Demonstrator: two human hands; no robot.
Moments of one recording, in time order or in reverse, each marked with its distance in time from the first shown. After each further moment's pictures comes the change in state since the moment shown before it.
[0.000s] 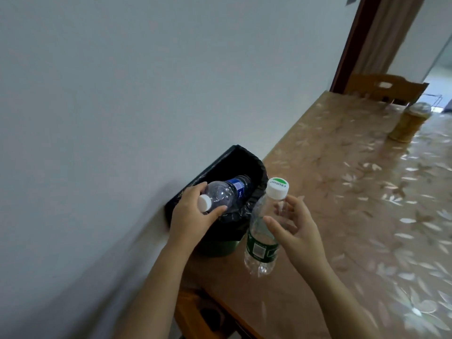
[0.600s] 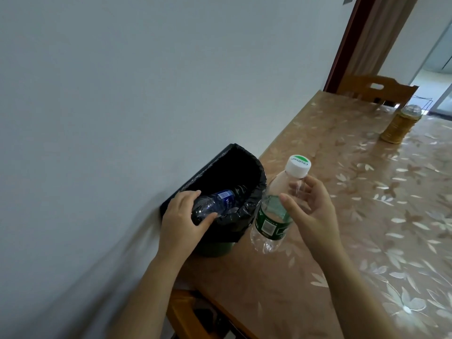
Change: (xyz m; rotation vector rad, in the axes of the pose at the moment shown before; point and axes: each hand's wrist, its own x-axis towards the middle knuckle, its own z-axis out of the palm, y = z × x) left_hand -0.007 -0.023 -0.003 0.183 0.017 0.170; right_hand 0.025 -0.025 -0.012 -0.039 0.143 -0.045
